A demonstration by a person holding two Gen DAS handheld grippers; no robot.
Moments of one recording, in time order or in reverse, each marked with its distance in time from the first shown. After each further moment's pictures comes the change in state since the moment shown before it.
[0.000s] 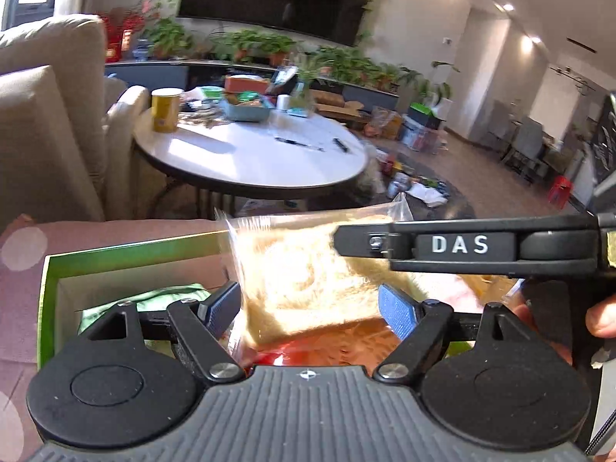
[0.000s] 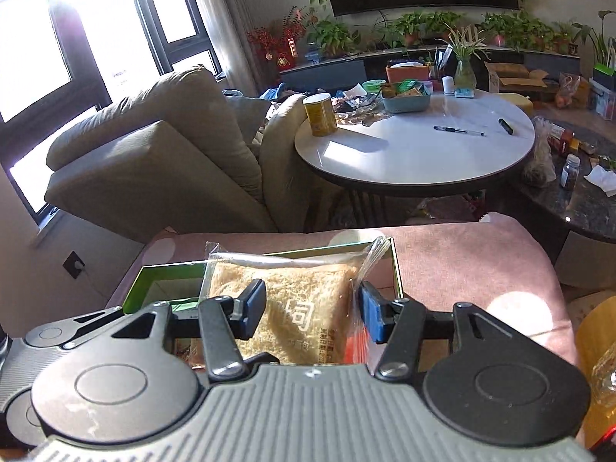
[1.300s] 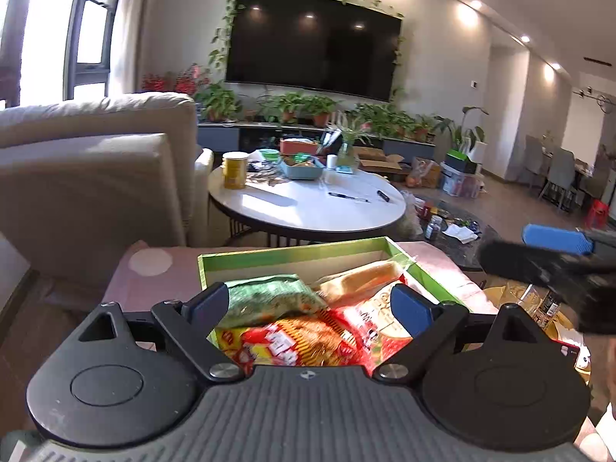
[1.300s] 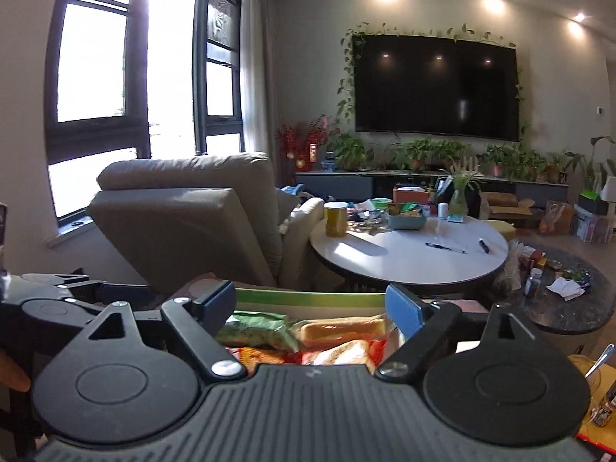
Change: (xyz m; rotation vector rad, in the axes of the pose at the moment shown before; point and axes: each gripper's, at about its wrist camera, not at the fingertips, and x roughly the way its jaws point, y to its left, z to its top) left arm -0.160 0.012 -0.050 0.034 -0.192 0.150; right arm -0.139 0.071 -0.065 -0.210 -0.338 -0.003
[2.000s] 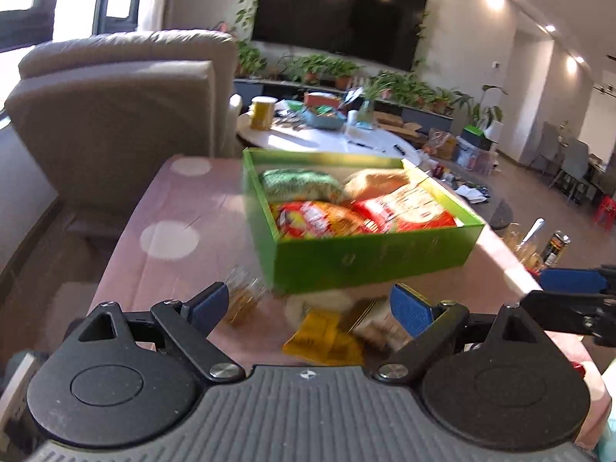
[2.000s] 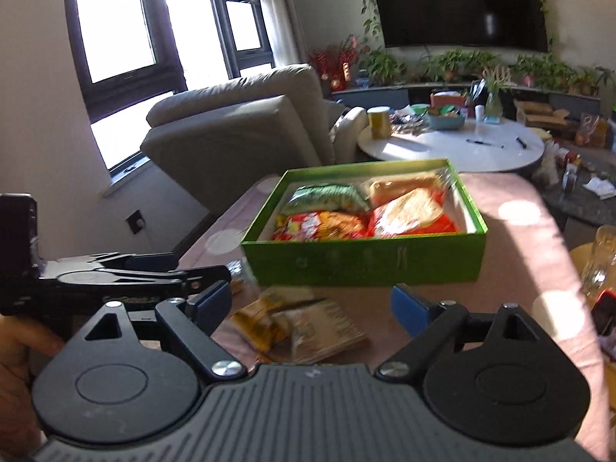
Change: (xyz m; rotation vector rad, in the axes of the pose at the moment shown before) left arm -0.059 0.022 -0.091 -0.077 0.120 0.041; right arm -0.045 0.045 -0.068 0.118 0.251 0.113
